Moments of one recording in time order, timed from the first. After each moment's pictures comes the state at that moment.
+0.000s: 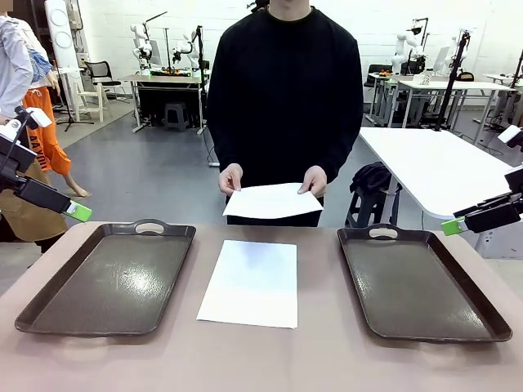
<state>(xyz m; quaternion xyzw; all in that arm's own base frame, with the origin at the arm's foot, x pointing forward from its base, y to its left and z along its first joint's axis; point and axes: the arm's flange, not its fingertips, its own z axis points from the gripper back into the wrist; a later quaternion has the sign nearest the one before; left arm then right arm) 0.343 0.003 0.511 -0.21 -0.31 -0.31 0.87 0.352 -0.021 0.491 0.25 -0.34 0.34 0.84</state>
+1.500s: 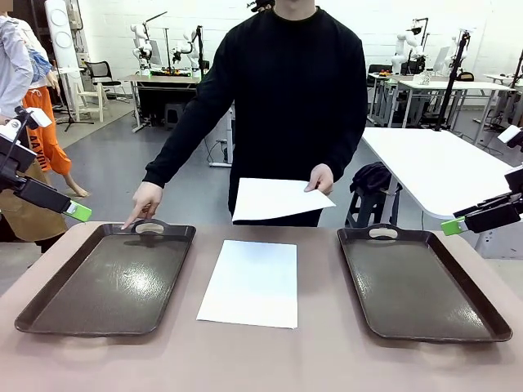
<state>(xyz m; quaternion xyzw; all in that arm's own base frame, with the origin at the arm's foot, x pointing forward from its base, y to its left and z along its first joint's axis) 0.343 0.003 0.511 -0.21 -0.31 -0.31 0.87 0.352 -0.020 0.491 0.25 -0.34 0.34 0.84</state>
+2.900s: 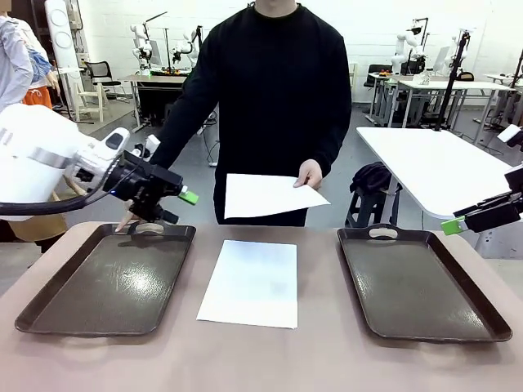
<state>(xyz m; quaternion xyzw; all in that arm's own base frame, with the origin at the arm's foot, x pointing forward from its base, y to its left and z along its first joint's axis) 0.504 -0.120 0.431 -0.46 -0.13 -0.13 0.87 0.352 -0.021 0.492 0.25 -0.34 0.34 0.84</state>
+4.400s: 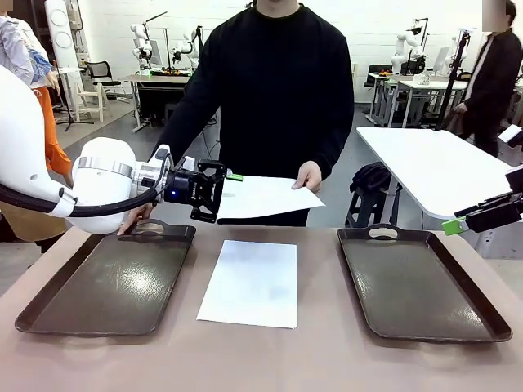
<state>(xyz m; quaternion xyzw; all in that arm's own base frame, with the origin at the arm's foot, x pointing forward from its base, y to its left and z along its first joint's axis) 0.580 -0.195 0.373 -0.64 -0.02 0.06 0.77 0.352 -0.021 0.492 0.25 -0.34 0.34 0.84</state>
